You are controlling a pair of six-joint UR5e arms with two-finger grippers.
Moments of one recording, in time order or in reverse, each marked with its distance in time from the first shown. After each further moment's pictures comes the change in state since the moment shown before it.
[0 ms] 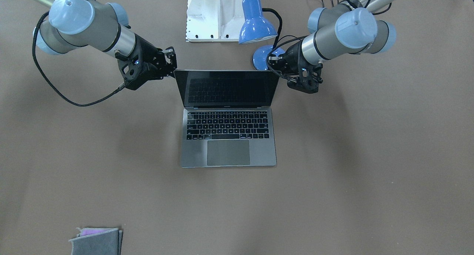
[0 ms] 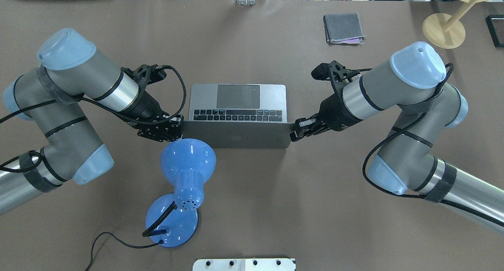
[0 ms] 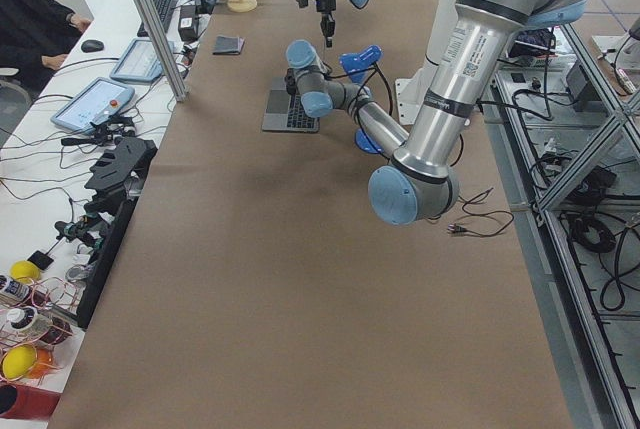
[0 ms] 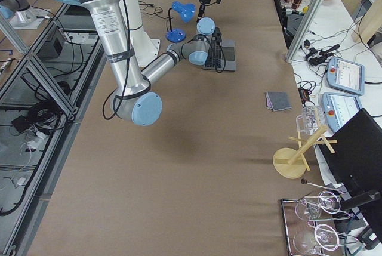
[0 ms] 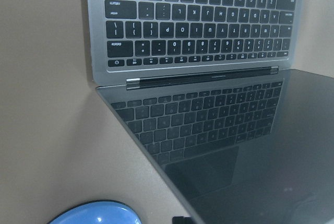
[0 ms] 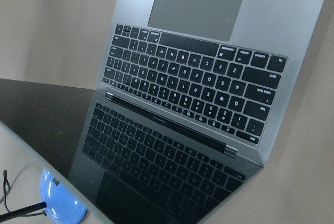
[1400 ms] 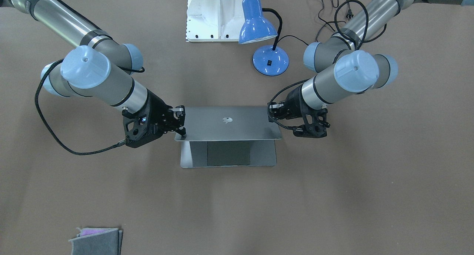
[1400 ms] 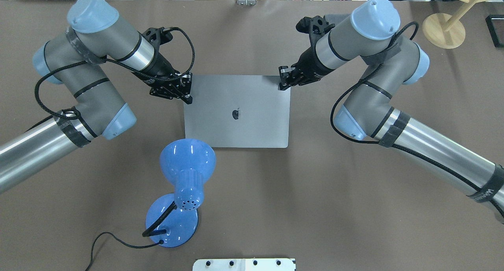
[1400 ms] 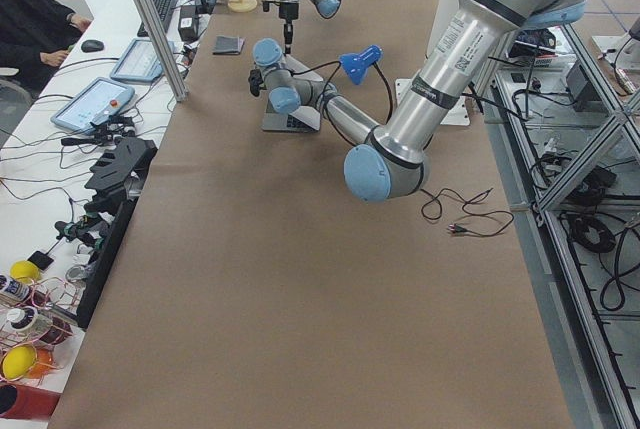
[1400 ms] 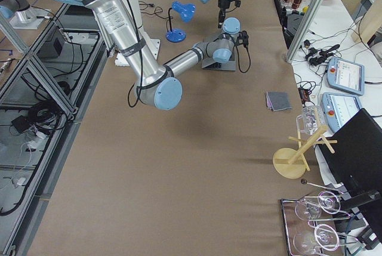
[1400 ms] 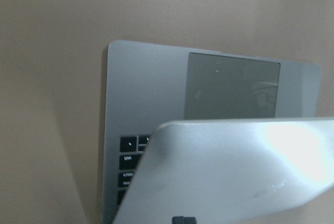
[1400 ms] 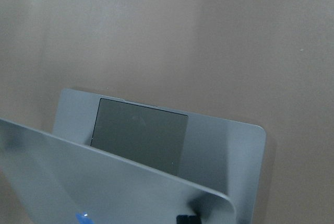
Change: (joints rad) left arm -0.081 -0.172 0.314 -0.073 0.091 0.010; right arm 0.086 0.249 -0.364 0.004 -0.100 -0.001
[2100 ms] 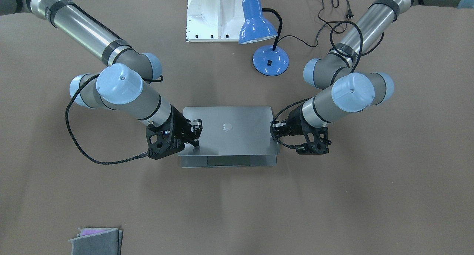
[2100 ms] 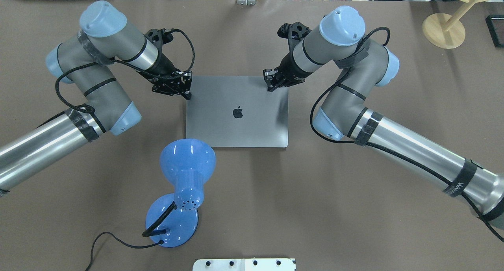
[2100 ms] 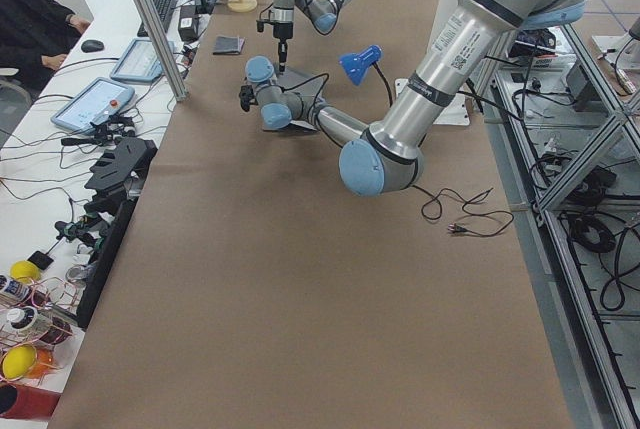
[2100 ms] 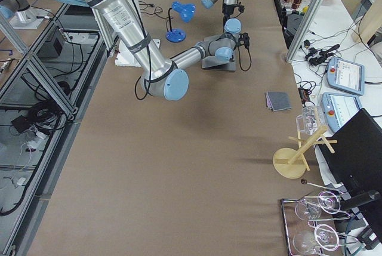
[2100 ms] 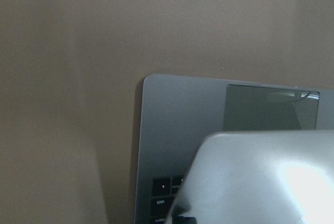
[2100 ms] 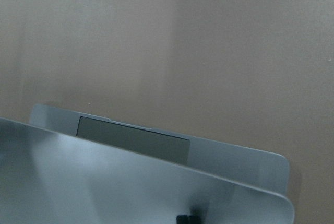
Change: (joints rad) left arm 0.001 -0.046 0.140 -0.069 0.047 0.001; right arm -0.032 0.083 -0.143 0.003 -0.064 -0.004
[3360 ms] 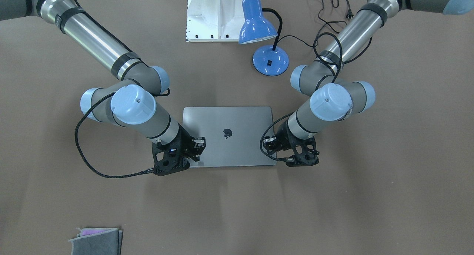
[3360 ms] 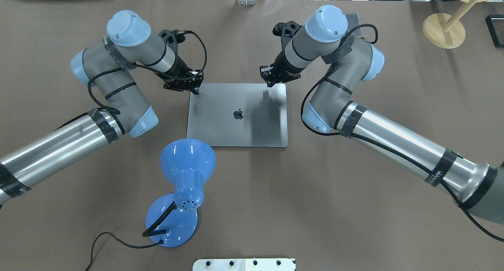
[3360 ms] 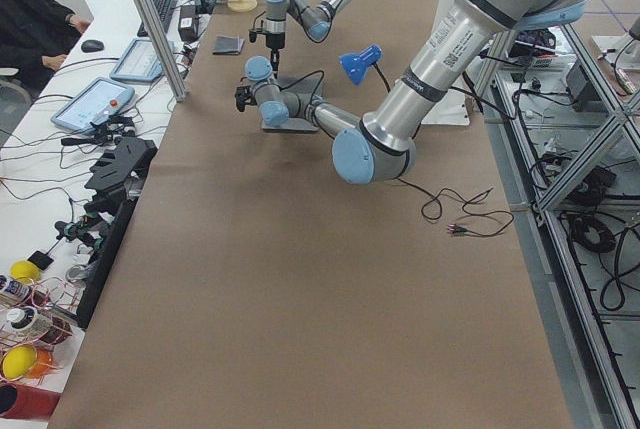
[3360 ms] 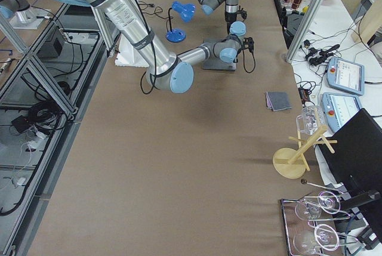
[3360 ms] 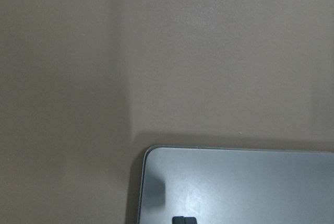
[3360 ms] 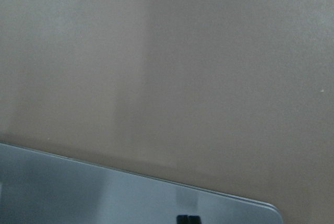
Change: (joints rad) left arm 0.044 -0.075 0.117 -0.016 0.178 -0.003; right arm 0.003 0.088 -0.158 0.002 -0.031 -0.007
